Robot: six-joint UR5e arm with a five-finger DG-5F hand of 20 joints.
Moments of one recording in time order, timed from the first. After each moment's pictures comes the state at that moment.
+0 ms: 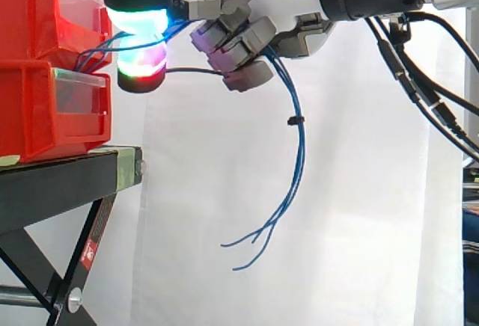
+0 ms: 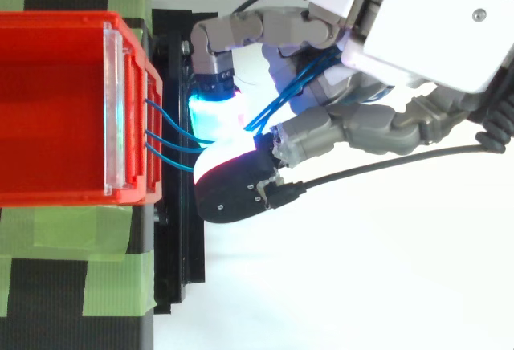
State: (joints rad) arm 0.23 -1.96 -1.45 -2.90 -1.00 -0.64
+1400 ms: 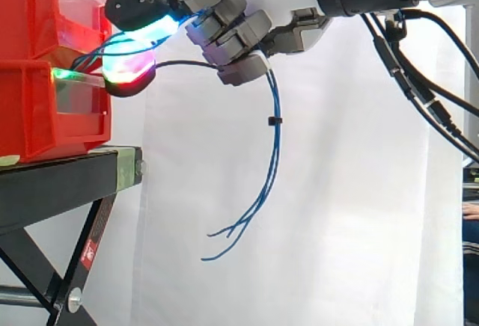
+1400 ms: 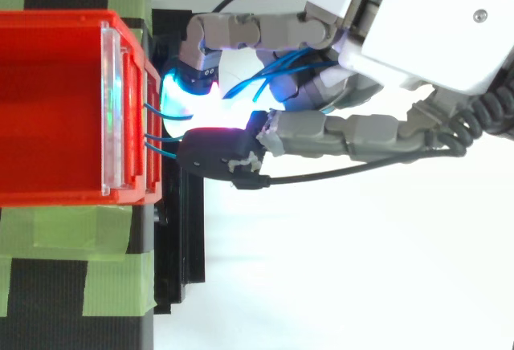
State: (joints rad) arm 0.23 -1.96 -1.45 -2.87 -1.00 -0.64
